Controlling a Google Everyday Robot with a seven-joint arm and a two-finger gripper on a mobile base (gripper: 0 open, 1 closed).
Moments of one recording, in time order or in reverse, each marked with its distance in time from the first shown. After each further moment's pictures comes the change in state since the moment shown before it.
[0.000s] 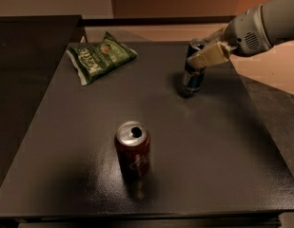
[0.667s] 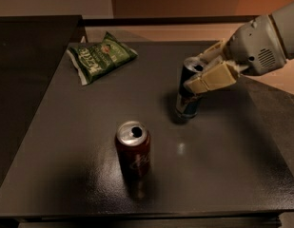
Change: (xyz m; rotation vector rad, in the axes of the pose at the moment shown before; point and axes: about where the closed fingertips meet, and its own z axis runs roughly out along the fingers) arm 0.003 0.093 -0.023 -0.197 0.005 -0.098
